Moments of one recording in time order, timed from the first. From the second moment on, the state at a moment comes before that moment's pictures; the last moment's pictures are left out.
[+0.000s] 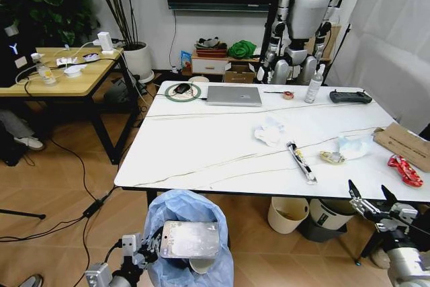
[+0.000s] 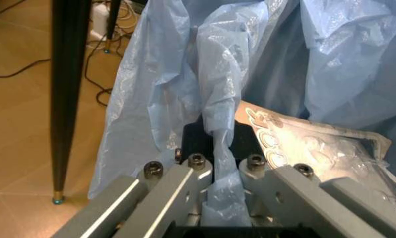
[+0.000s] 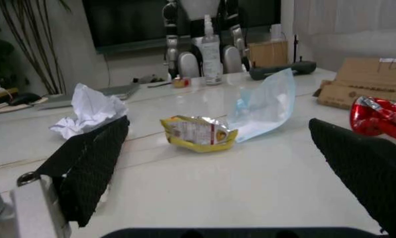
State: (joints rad) left arm 1.90 -1.22 -0.54 -2.17 -0.61 0.21 0.01; right arm -1.65 1.29 0.99 1.85 0.61 0.18 -0.33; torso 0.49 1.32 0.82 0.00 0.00
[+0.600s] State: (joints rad) left arm 1.91 -1.22 -0.54 -2.18 -0.61 0.21 0.01; right arm -1.60 1.24 0.91 1.86 0.59 0.21 -0.31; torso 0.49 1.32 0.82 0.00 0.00
